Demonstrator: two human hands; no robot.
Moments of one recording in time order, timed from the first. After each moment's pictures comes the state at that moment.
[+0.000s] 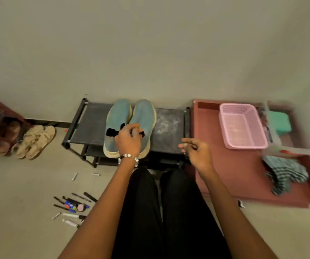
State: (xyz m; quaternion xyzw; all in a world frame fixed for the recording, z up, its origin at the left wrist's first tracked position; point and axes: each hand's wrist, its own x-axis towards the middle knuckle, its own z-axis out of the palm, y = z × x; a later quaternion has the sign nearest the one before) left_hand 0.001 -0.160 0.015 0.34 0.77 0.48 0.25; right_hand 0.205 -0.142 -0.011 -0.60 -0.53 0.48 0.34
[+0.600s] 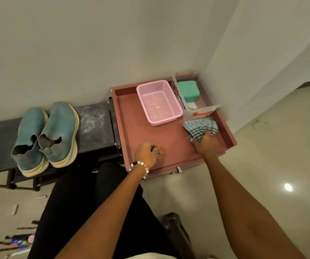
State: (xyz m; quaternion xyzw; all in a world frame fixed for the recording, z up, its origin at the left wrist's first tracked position) left_hand 0.285 -0.191 -0.015 0.49 0.63 0.22 0.56; right_hand 0.501 -0.187 -0.043 -0.87 -0.42 0.22 0.14
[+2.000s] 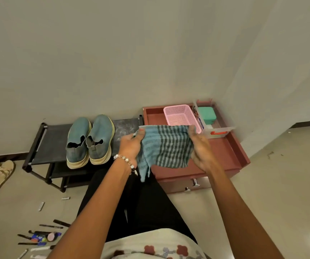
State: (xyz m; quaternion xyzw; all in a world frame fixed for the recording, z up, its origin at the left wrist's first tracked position) left_hand 0.163 -0.228 0.121 0.27 0.59 0.47 0.60; right_hand 0.364 -0.238 0.113 -0.49 -0.31 0.64 0.50
